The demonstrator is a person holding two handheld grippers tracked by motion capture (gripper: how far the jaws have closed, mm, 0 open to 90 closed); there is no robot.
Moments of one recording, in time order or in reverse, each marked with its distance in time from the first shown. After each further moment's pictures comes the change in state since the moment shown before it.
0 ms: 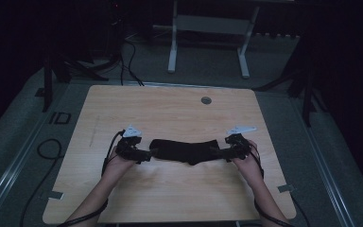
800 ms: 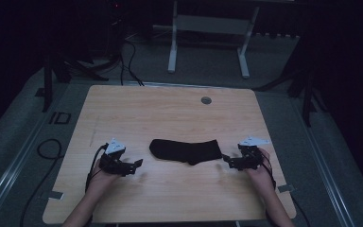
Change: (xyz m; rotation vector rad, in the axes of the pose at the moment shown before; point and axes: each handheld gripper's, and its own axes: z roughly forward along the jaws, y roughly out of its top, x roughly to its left) left arm 0.013 -0.054 -0.036 -0.051 0.072 -0.005; right arm -0.020 -0.049 -0.021 -0.066 -0.099 -0.030
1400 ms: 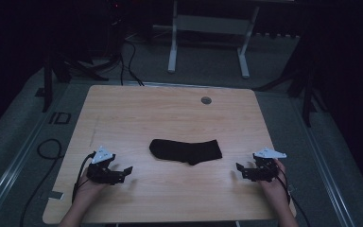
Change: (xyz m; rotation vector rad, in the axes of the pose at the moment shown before) left arm 0.010 -0.028 -0.029 -0.002 0.009 -0.018; right arm -0.011 -0.040 -0.039 -0.004 -0.092 0.044
